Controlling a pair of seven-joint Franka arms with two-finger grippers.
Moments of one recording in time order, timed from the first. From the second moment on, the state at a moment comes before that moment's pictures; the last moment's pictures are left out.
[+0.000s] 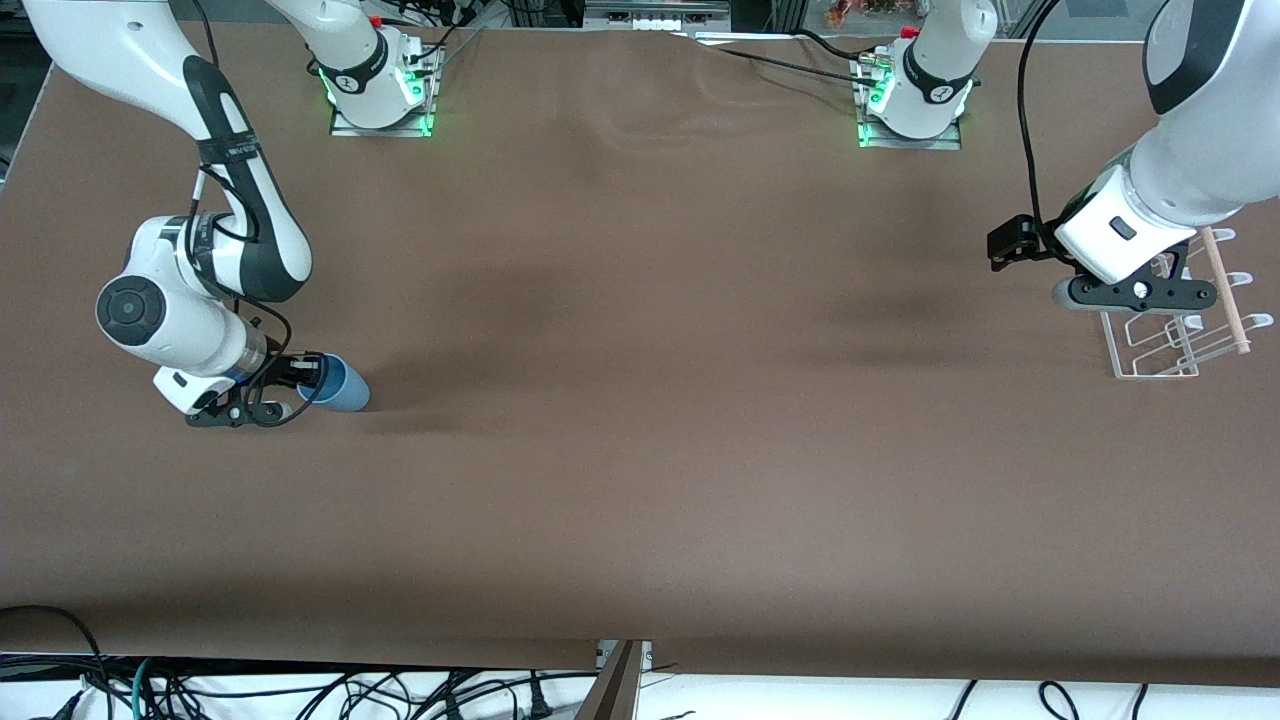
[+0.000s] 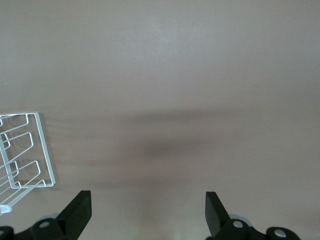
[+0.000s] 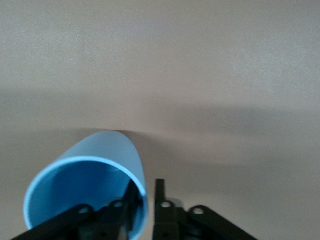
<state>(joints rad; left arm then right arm) -0.01 0.07 -0.13 -1.65 0.03 1.56 -0.10 0.05 0.43 -0.04 -1.95 -0.02 2.32 -0.05</state>
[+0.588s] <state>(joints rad) 0.00 0.07 -0.13 -1.65 0.03 1.56 -0.10 0.06 0.43 0.00 -1.86 0.31 2.26 -0.05</state>
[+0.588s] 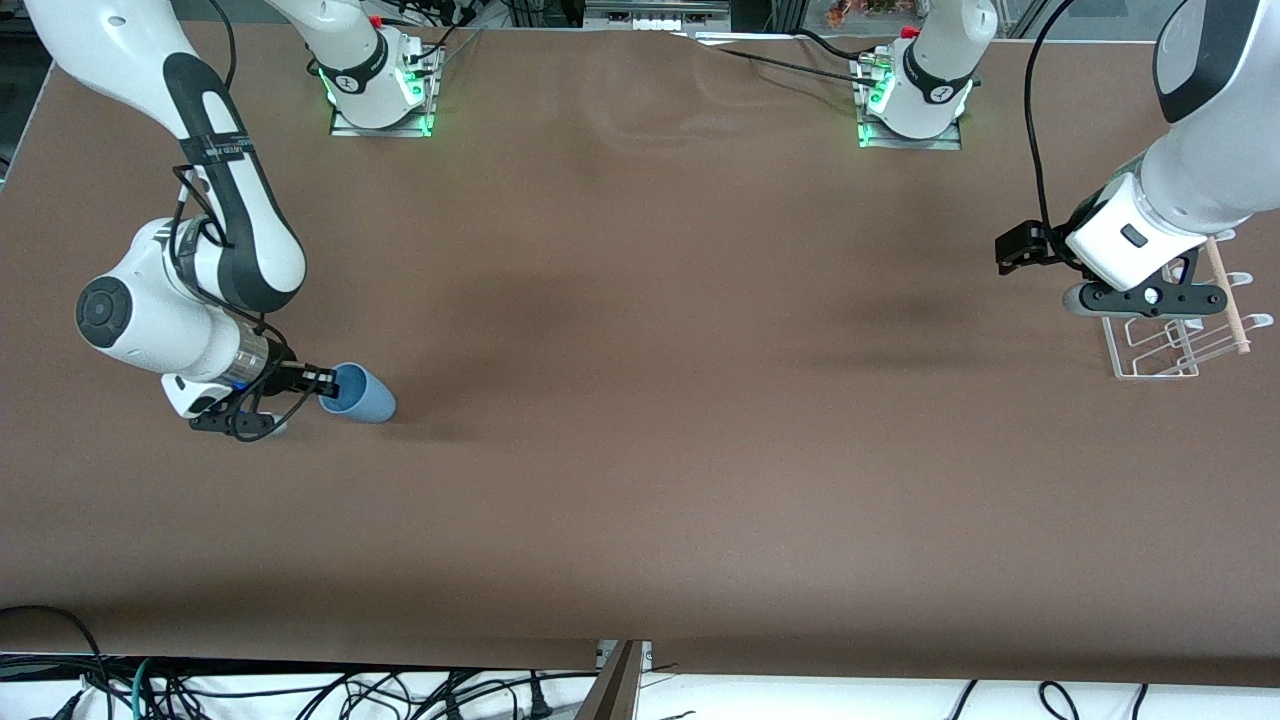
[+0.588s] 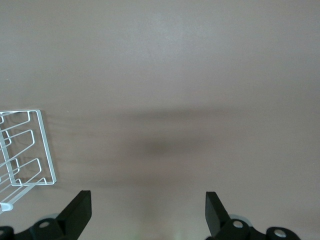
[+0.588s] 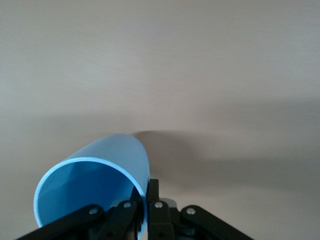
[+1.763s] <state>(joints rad) -0.03 0.27 -0.14 -1.57 -0.36 1.57 0.82 0.39 0.57 0.17 -1.39 0.74 2.16 0.29</state>
